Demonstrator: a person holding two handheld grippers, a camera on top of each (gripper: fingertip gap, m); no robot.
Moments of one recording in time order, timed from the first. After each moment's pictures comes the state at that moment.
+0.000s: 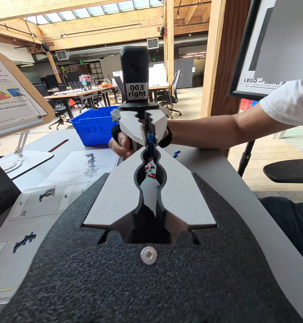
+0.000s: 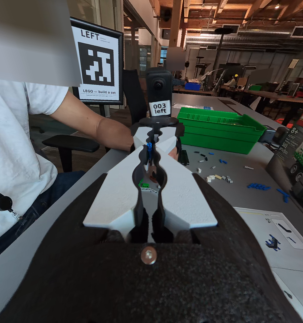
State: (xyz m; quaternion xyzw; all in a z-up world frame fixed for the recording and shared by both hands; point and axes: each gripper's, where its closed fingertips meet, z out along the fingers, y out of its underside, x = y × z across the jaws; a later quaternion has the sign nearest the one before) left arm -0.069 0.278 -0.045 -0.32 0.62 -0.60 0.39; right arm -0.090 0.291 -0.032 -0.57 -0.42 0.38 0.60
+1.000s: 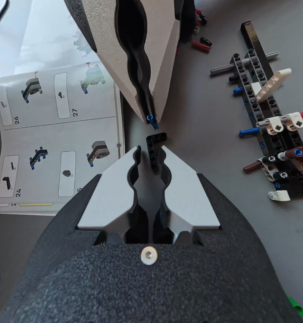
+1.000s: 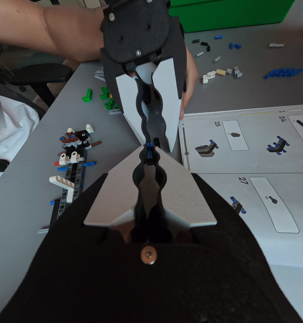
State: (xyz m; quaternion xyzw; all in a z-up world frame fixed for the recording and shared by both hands) left arm -0.046 0.342 -0.183 -0.46 0.80 -0.28 0.26; right arm -0.046 0.334 -0.148 -0.74 -0.43 0.33 0.40
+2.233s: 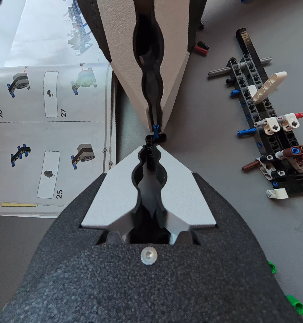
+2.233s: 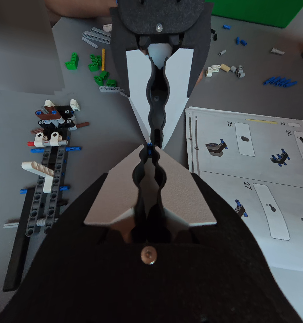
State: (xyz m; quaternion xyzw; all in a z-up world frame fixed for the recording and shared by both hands) left arm -0.046 0.341 -0.185 -0.46 0.79 -0.31 0.25; right arm -0.048 0.335 -0.165 -0.73 -0.50 0.24 0.40
